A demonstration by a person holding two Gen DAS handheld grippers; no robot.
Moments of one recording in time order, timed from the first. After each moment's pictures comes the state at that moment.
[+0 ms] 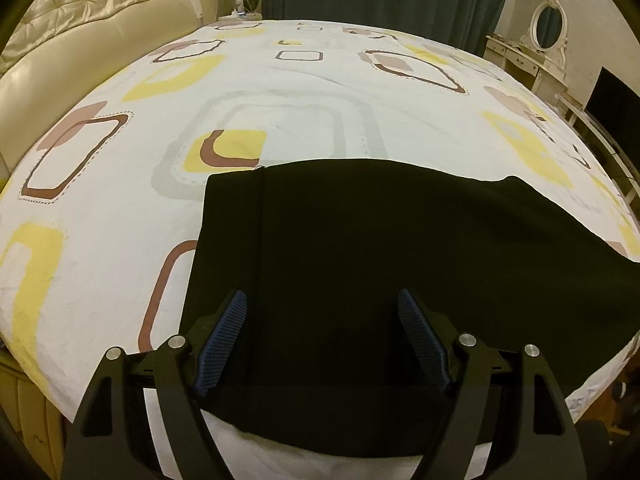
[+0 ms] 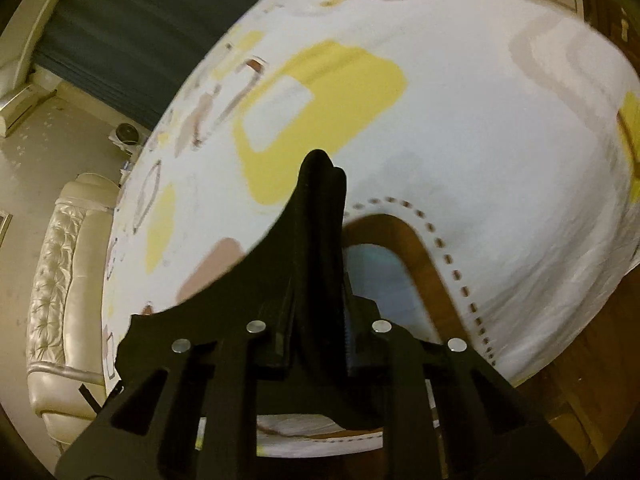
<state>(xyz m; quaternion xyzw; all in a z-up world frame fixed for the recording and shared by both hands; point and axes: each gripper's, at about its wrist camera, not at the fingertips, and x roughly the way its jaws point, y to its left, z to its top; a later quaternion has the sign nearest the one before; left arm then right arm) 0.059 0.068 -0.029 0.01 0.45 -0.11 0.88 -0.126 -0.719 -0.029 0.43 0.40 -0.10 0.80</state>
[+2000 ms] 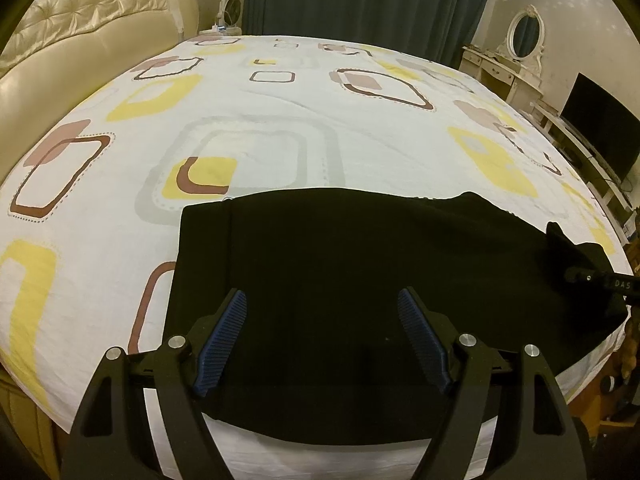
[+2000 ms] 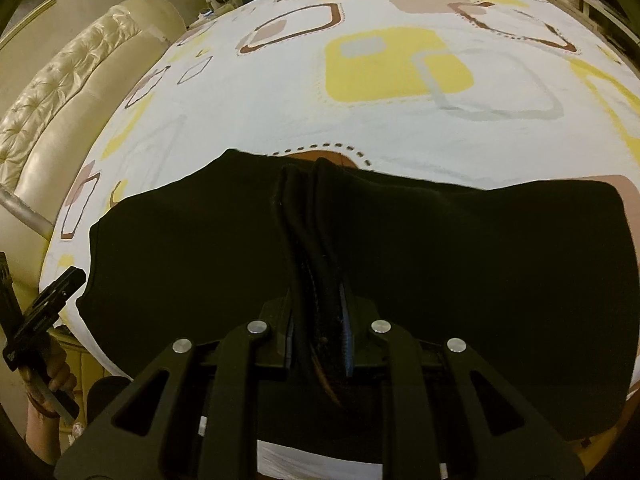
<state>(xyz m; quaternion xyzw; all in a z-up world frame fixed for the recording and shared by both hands) 0.050 0.054 -0.005 0.00 0.43 -0.15 0.89 0.061 -0.305 -0.022 0.19 0.50 0.02 0.84</state>
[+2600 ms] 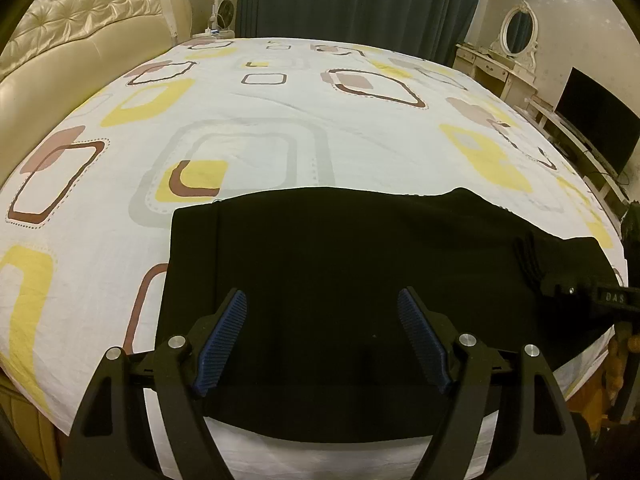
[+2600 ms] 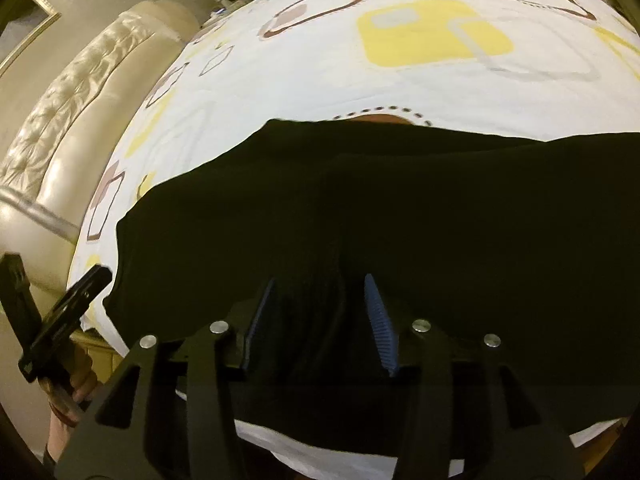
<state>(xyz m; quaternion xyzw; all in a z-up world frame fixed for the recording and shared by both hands) 0.046 0.048 -0.003 0.01 0.43 -0.15 0.89 0.058 -0.269 -0.037 0.24 0.50 0.06 0.83</state>
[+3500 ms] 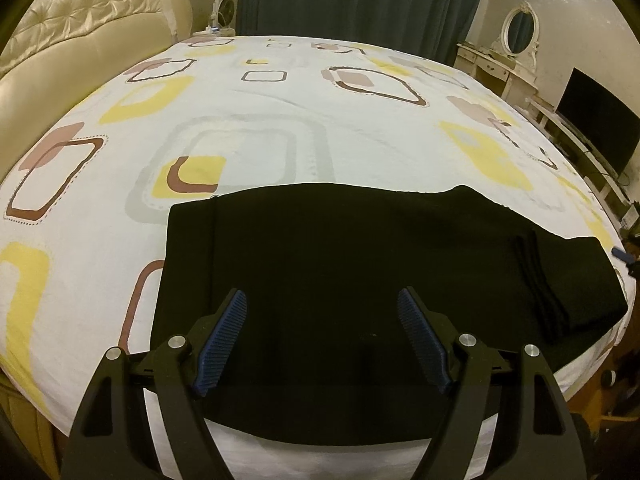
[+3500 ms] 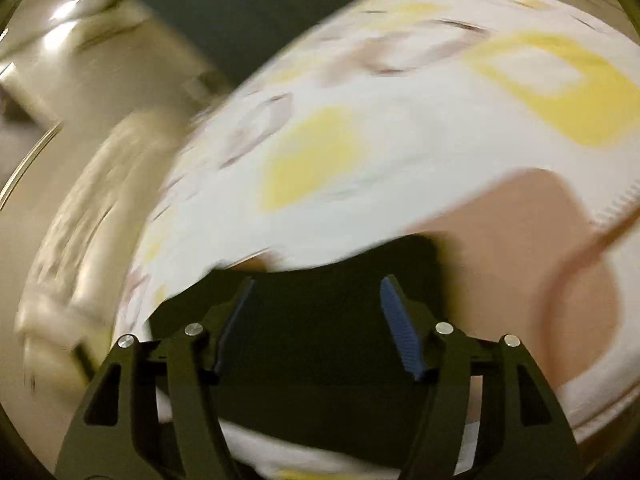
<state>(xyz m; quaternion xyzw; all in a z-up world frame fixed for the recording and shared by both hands) 0.048 0.043 -0.008 0.01 0.43 -0.15 0.89 -0.010 -0.492 -0.006 0.37 0.39 -0.02 0.84</state>
